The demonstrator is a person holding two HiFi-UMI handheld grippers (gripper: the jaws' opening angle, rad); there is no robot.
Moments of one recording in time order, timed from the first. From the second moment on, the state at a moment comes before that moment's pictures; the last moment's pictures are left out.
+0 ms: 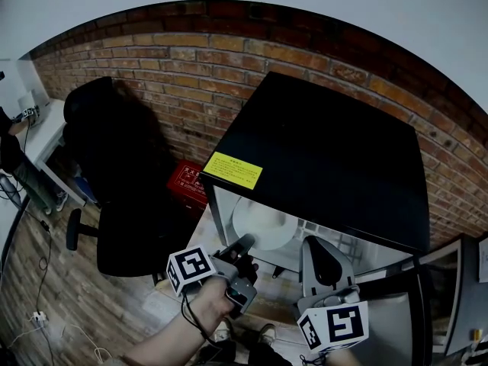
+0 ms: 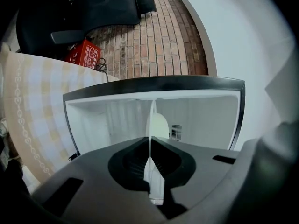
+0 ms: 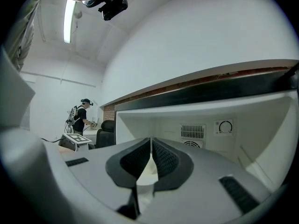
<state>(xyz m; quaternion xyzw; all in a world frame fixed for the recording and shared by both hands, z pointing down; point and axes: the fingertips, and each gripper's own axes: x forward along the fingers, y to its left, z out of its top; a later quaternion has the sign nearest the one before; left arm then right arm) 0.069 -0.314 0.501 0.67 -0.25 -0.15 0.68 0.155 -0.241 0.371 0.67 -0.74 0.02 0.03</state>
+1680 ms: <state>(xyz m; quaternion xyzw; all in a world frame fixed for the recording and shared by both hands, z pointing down) -0.097 -0.231 0.434 0.65 -0.34 -0.26 0.63 0.025 -0.206 0.278 0.54 -0.84 -0.07 -0.03</state>
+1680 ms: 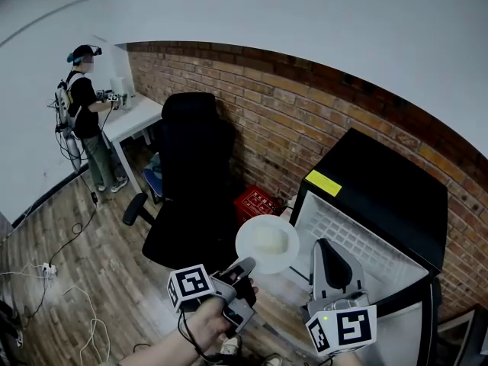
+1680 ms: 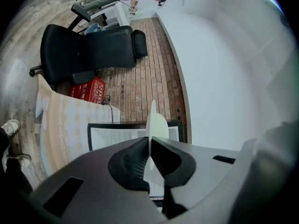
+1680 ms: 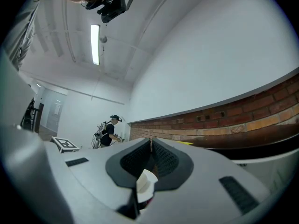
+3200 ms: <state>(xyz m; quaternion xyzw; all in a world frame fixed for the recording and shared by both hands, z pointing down) -0.113 -0.217 0.450 0.65 -0.34 -0.26 0.63 0.016 -0.202 0.326 0.54 -0.84 -0.05 0.01</state>
